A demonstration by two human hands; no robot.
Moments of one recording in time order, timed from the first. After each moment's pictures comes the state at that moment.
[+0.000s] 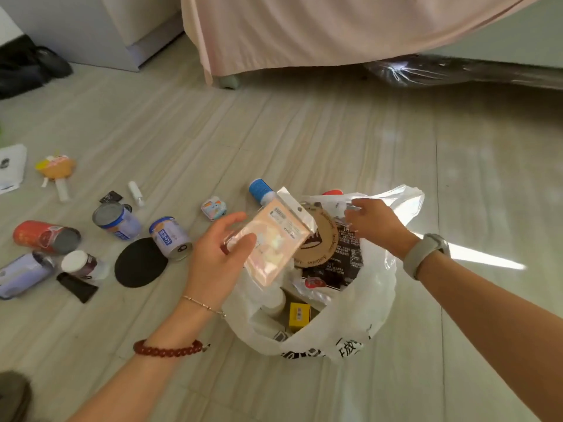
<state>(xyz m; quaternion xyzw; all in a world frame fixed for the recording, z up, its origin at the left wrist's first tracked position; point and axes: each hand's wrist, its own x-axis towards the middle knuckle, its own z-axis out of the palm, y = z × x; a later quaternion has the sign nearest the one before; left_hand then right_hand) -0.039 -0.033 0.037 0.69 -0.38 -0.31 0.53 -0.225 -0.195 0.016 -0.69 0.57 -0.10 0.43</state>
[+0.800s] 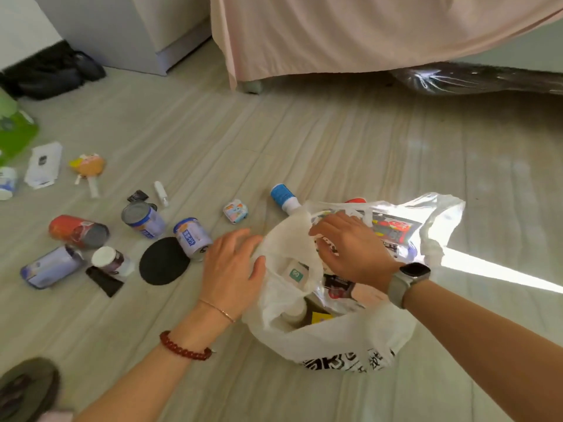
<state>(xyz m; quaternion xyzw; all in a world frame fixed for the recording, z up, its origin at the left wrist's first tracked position) -0.008 -0.025 -0.001 0.80 -0.57 -0.07 0.18 -0.183 -0.153 0.010 -0.94 0.29 -0.10 0.16</state>
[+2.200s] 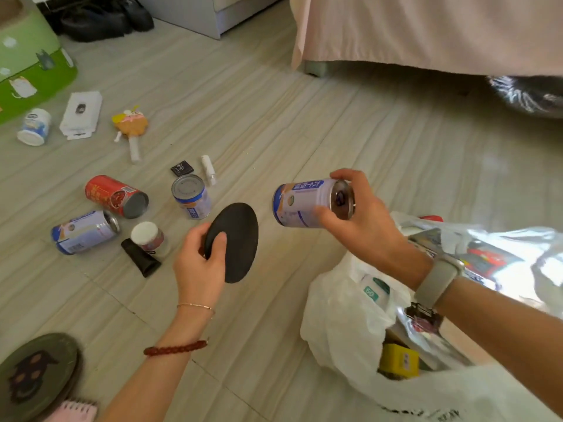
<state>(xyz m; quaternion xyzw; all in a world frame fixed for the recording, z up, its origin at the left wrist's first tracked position) 0.119 0.019 -0.041 0.80 -0.21 -0.11 0.55 -0.029 -0.123 0.035 -0.80 0.39 -0.21 0.41</state>
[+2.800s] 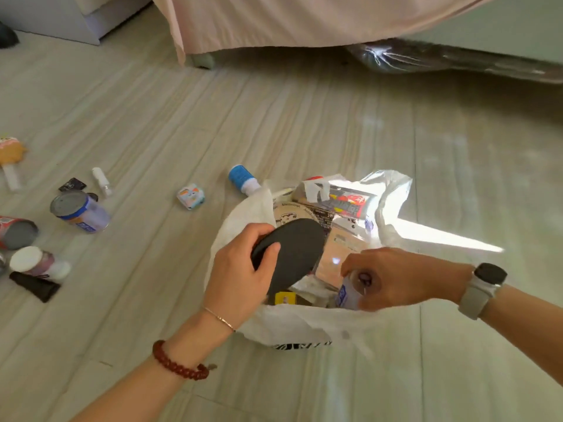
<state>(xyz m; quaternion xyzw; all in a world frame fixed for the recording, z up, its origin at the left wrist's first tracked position) -0.078 -0.031 0.018 0.69 -0.55 -0.19 0.43 -0.288 -0.139 0.031 -0.88 0.32 0.21 0.27</state>
